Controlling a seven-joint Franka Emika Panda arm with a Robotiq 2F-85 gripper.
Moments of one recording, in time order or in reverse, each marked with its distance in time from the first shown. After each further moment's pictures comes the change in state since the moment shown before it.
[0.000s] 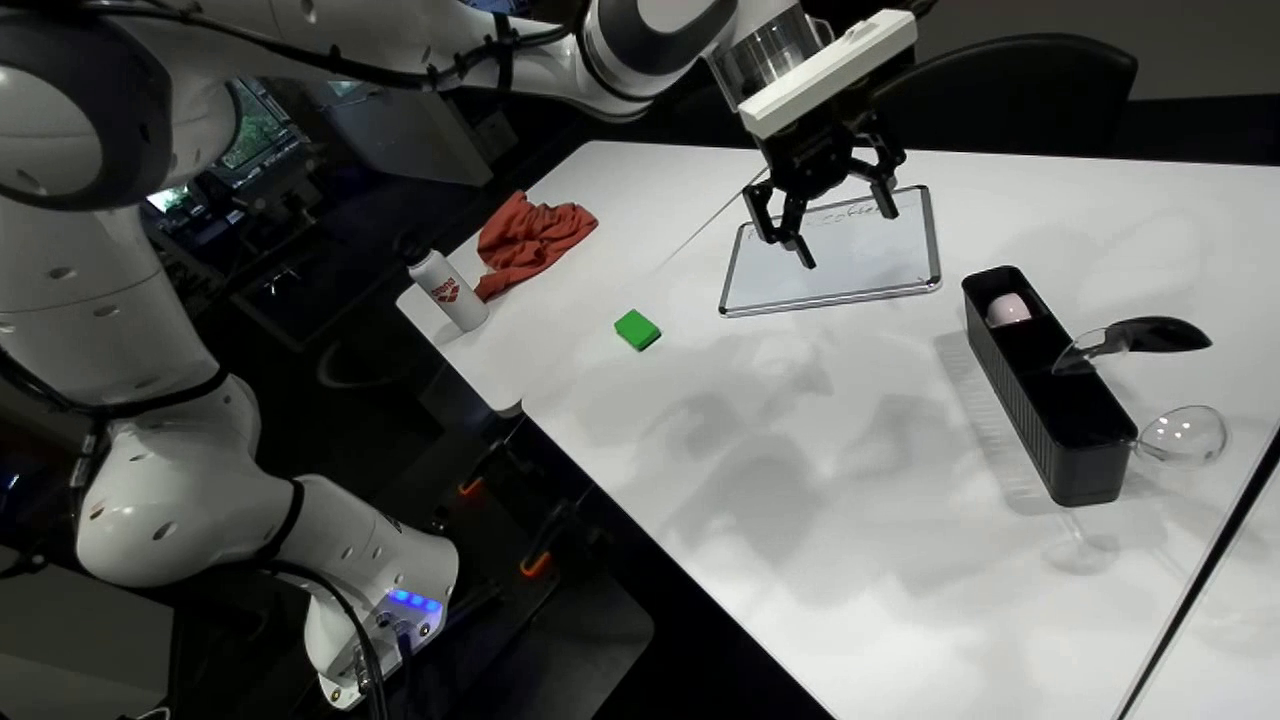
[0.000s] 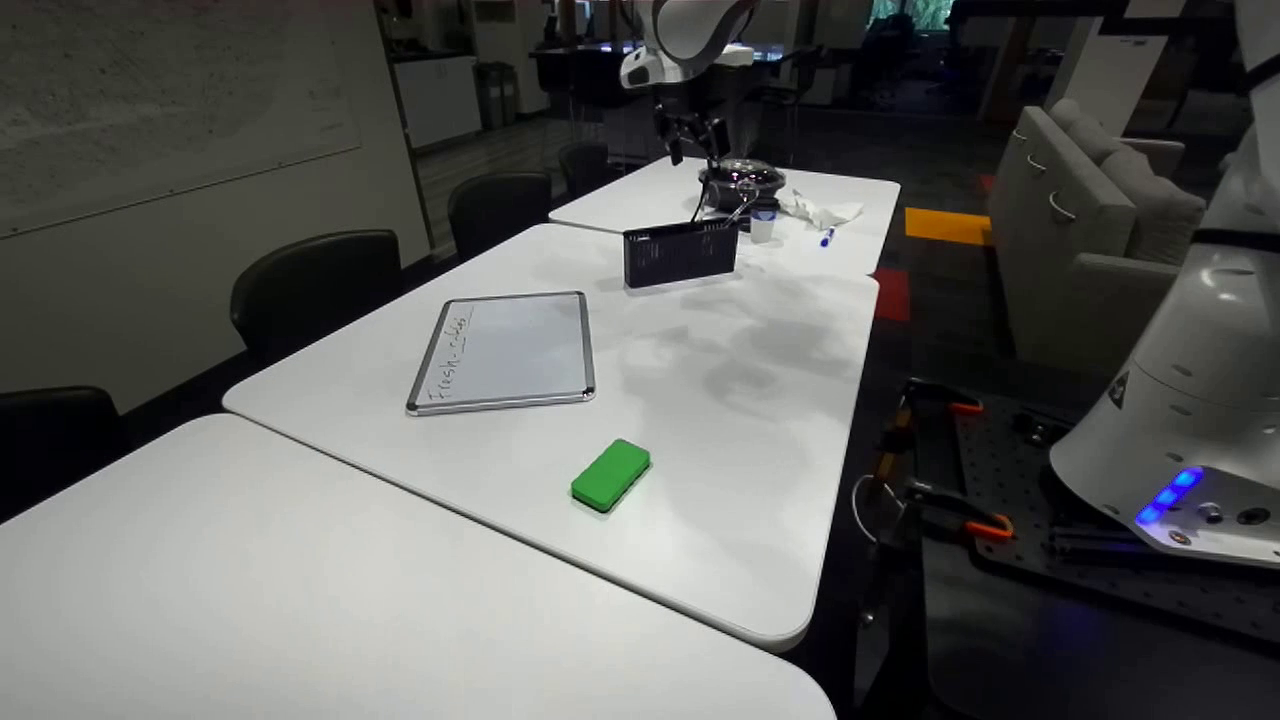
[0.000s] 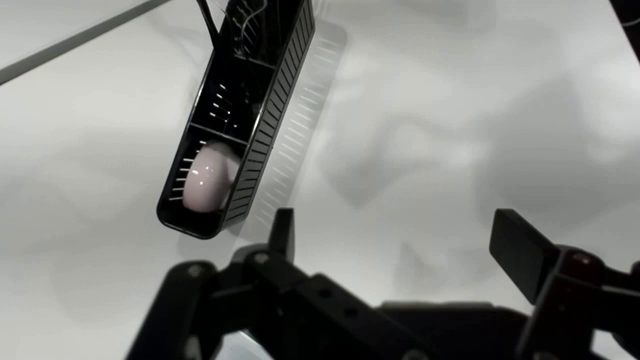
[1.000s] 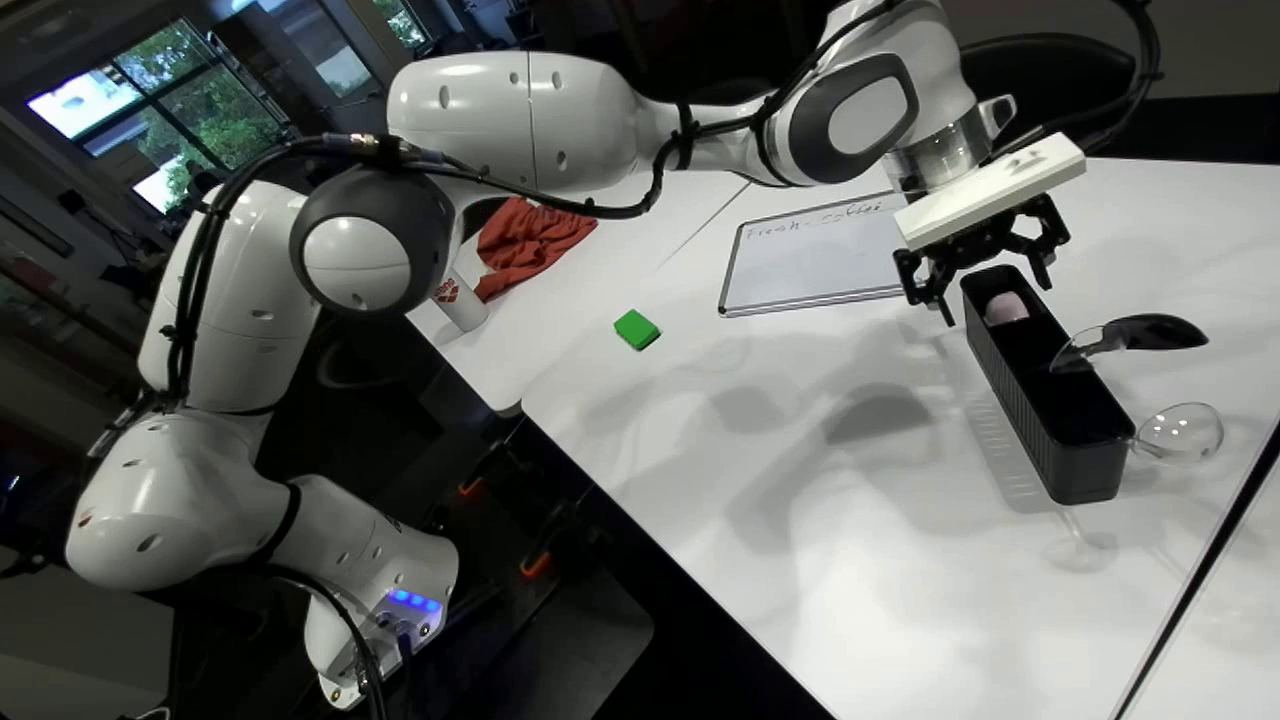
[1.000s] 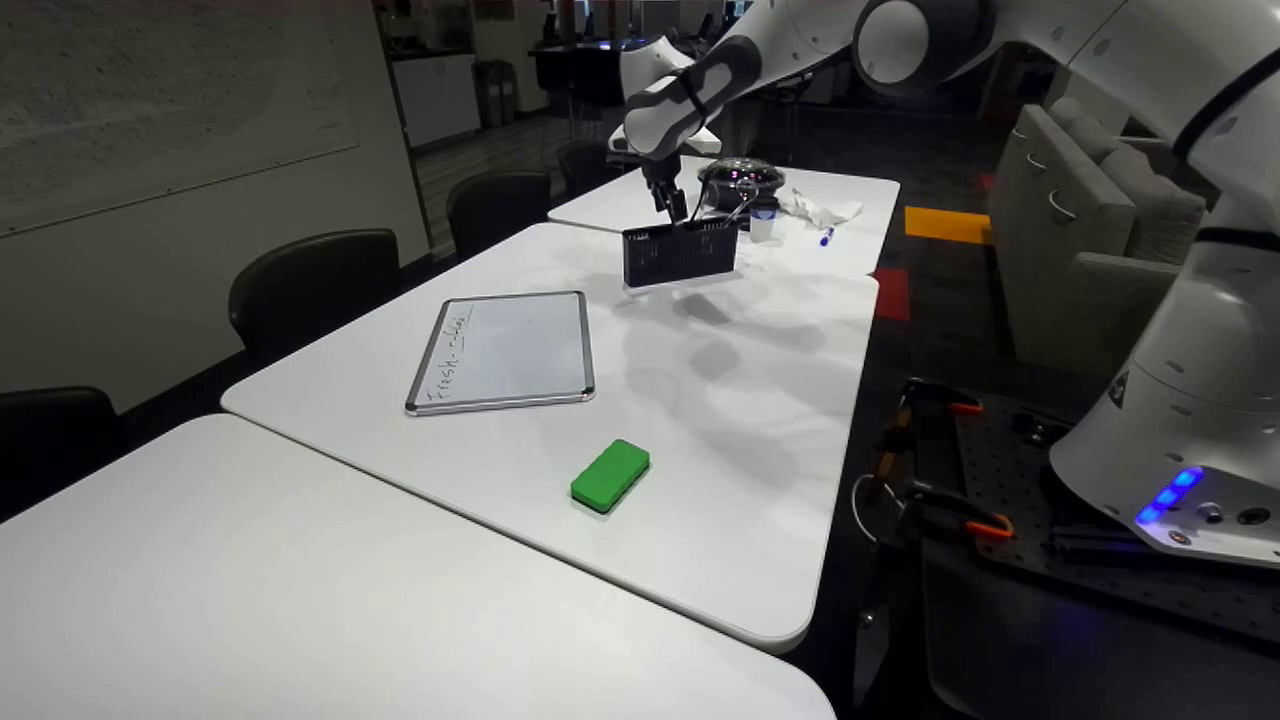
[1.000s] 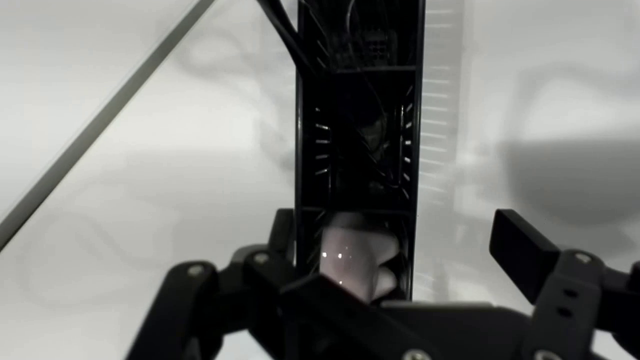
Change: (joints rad) arm -0.108 0.584 -0.056 0.635 0.198 0.025 0.179
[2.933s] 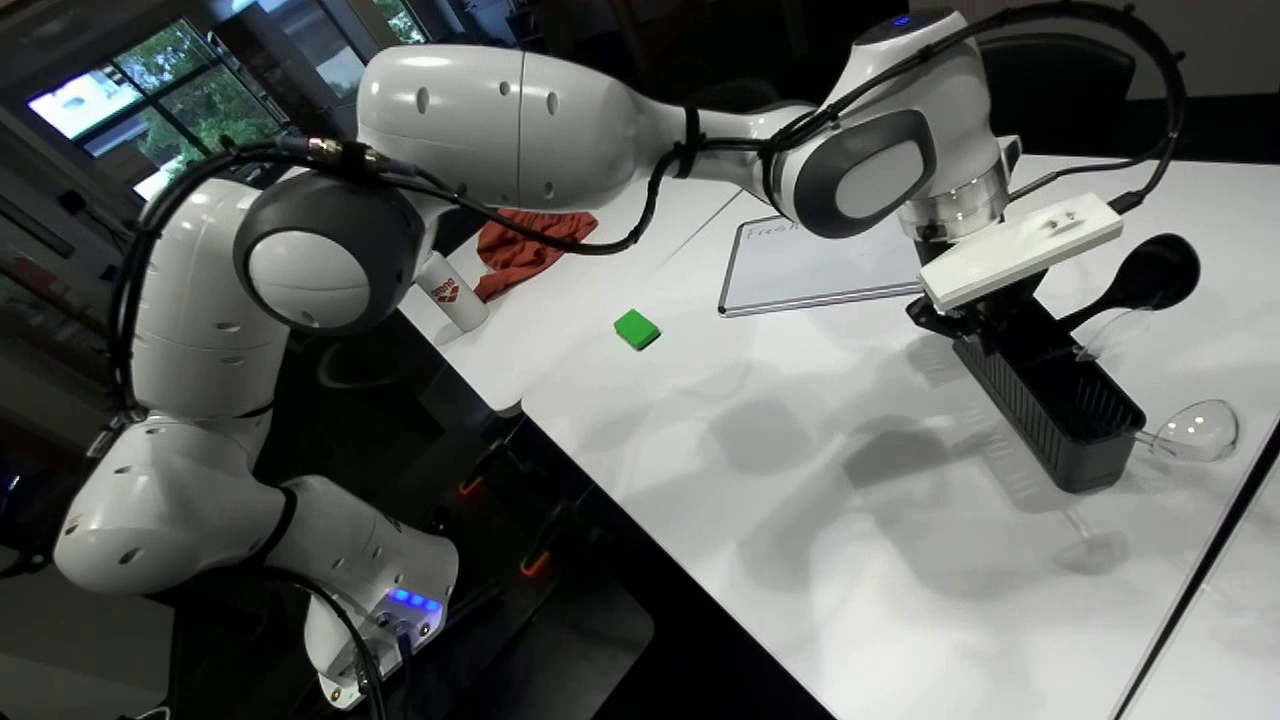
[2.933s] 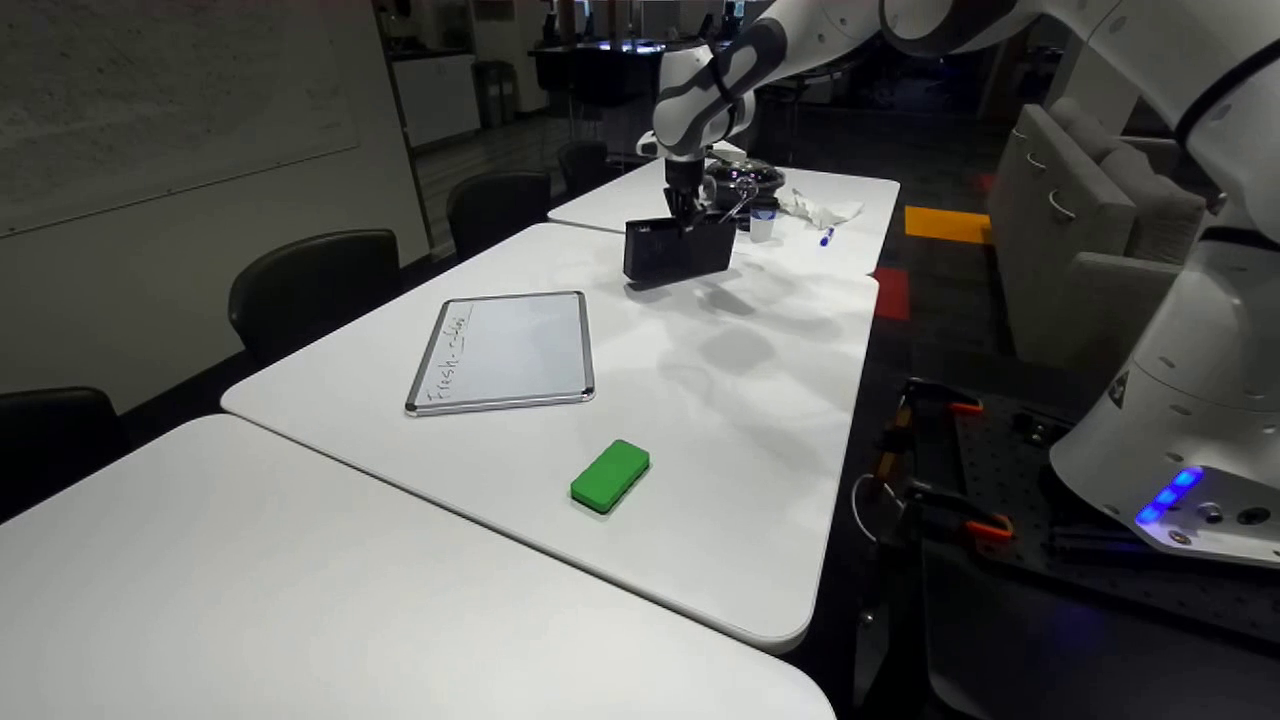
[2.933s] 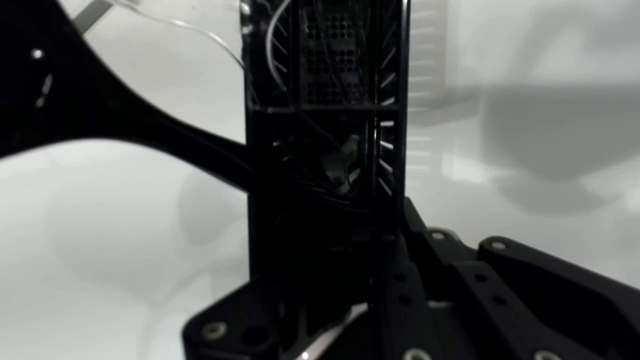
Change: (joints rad) arm -0.126 -0.081 0.110 -0.177 0.084 0.106 -0.253
